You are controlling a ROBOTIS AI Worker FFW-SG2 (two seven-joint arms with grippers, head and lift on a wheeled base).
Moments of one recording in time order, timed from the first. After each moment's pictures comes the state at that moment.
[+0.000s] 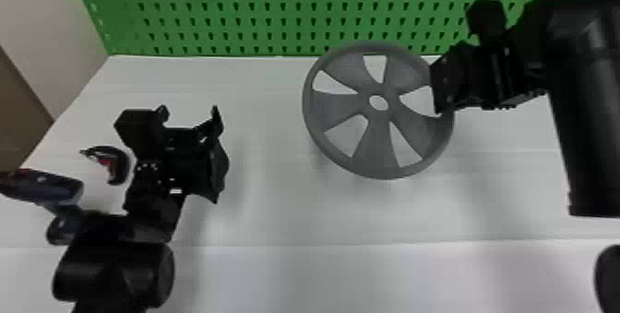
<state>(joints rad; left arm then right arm) -0.05 0.14 -0.08 -1.50 0.16 -0.12 0.04 -0.77 -0.16 0.08 -1.42 -0.03 1.57 0.28</state>
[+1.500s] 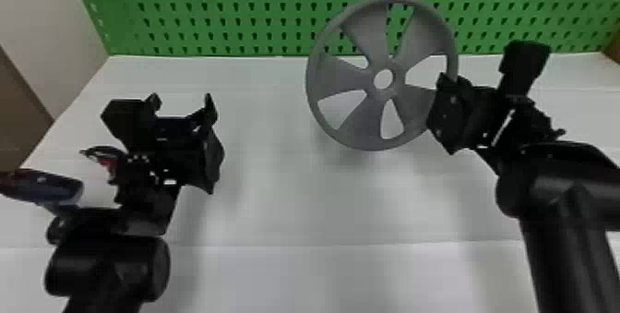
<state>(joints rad) -0.05 0.14 -0.06 -1.55 0.17 -0.12 0.04 -0.28 -0.03 -0.12 -1.57 -0.10 0.44 0.20</state>
